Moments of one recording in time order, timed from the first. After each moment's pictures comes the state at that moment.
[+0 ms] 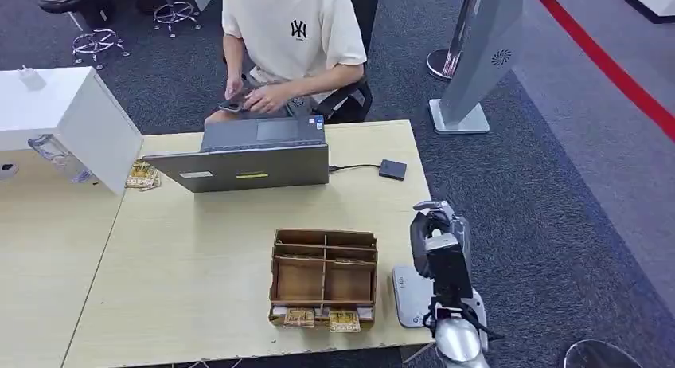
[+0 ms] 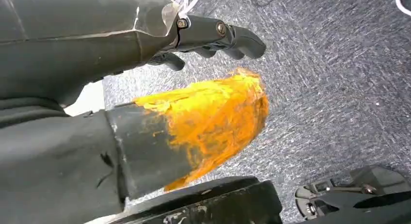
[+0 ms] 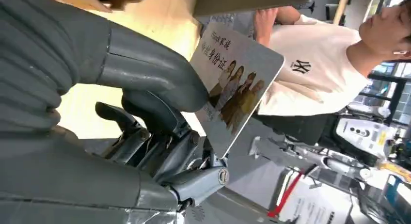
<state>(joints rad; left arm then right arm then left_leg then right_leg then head) -0.03 -0.29 0.57 -0.24 -1.29 0.25 0.11 0.03 0.19 0.10 -1.55 0.41 -0.49 -0.41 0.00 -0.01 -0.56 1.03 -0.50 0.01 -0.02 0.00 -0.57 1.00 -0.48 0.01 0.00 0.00</state>
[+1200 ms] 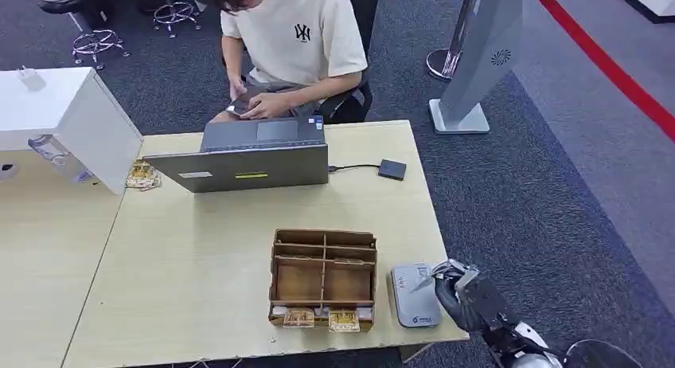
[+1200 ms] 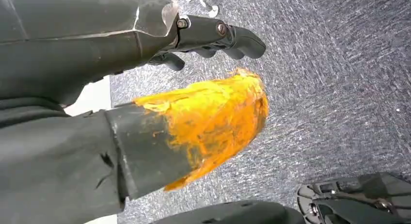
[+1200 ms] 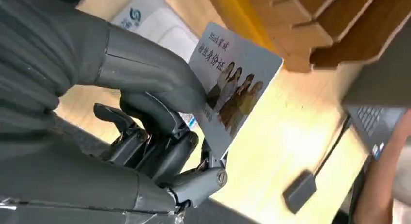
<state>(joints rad) -0.01 -0.28 0.66 -0.24 -1.24 0.25 0.07 0.19 -0.08 -0.07 -1.57 0.25 0.11 -0.26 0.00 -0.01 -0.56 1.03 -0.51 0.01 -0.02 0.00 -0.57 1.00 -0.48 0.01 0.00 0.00</state>
